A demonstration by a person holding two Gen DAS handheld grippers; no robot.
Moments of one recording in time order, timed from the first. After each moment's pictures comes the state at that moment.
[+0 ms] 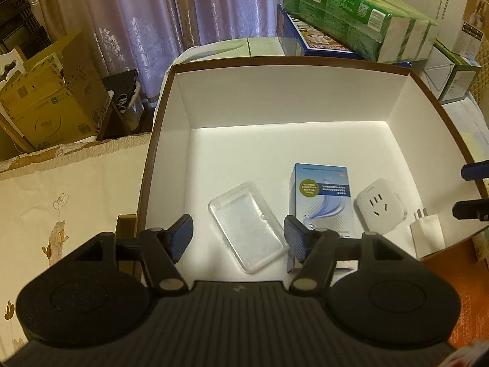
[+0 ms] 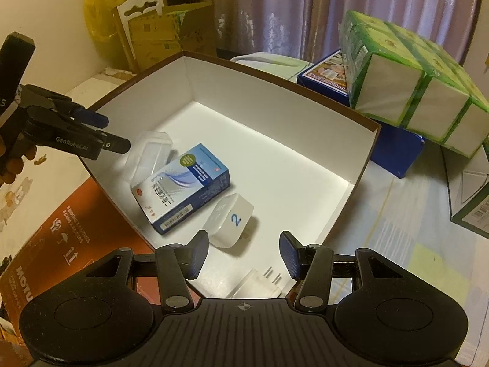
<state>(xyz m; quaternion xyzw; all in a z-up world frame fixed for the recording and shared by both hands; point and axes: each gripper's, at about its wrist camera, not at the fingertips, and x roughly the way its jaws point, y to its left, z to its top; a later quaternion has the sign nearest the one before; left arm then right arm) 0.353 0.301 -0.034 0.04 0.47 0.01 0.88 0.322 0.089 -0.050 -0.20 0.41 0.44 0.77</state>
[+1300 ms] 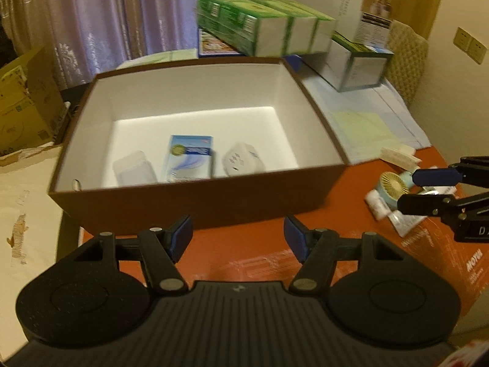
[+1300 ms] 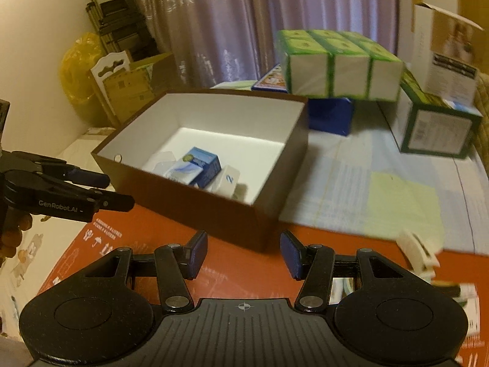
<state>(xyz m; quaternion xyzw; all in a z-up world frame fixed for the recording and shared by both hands) 0.238 0.189 0.000 0.01 0.44 -0.08 0.89 0.228 -0.030 -0.016 -0.08 0.39 0.38 0.83</state>
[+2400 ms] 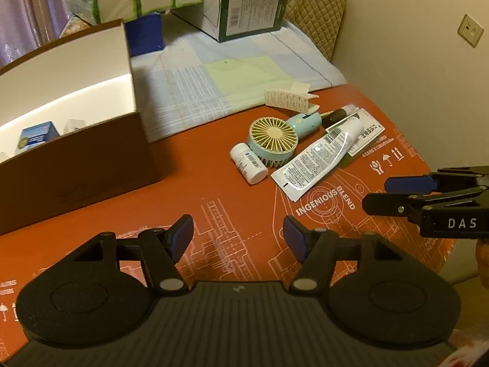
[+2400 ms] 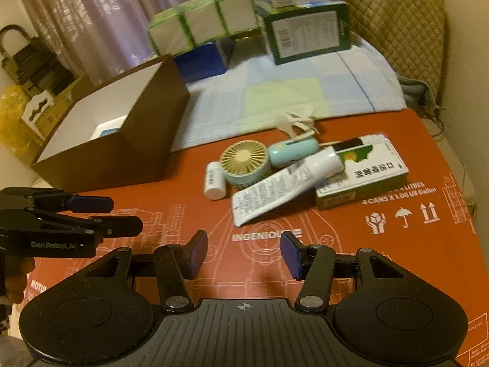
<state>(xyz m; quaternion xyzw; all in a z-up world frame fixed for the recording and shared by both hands) 0.224 0.022 -0.059 0.05 0.48 -0.20 0.85 0.202 -0.187 -0.061 0.04 0.47 0.23 0.85</state>
